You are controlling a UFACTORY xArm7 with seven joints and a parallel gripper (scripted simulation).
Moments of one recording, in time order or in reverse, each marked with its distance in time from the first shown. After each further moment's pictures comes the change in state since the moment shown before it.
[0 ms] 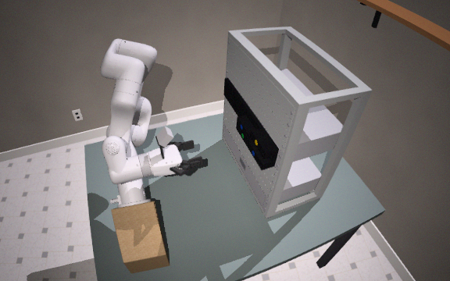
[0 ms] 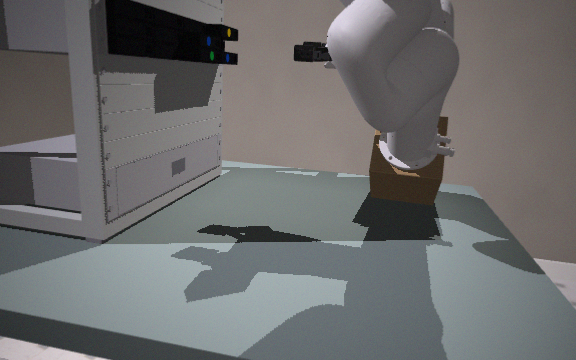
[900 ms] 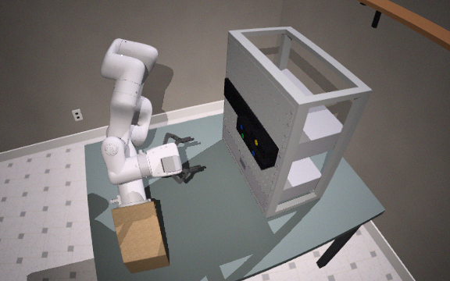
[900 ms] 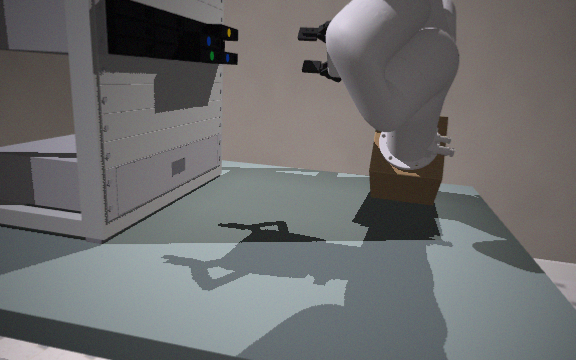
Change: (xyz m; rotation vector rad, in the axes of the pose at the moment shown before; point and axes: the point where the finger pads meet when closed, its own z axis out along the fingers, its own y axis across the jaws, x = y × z) arm 0.000 0.002 -0.004 -0.002 0.000 0.891
